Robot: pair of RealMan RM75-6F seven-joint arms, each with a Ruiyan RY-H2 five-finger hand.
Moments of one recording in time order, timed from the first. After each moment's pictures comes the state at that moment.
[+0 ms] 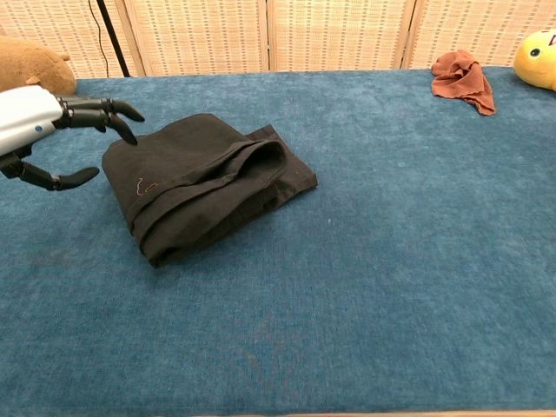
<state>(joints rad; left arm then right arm) -0.61 -1.85 0.22 -0.18 1.77 1.59 -0.75 0.20 -1.23 0.10 -1.41 -1.47 1.38 0.17</state>
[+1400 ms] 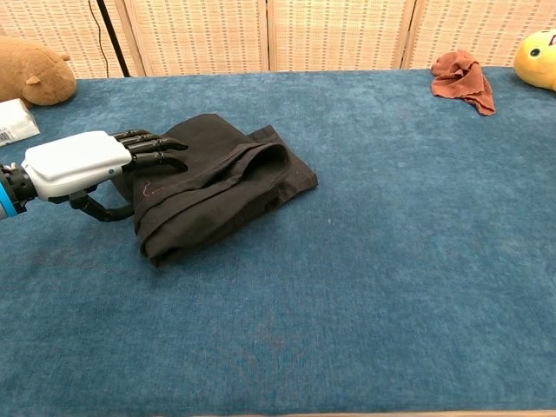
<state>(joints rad) -0.67 -1.95 0.24 -0.15 1.79 1.34 -0.65 0.20 -1.23 0.11 -1.41 -1.46 1.38 0.19</state>
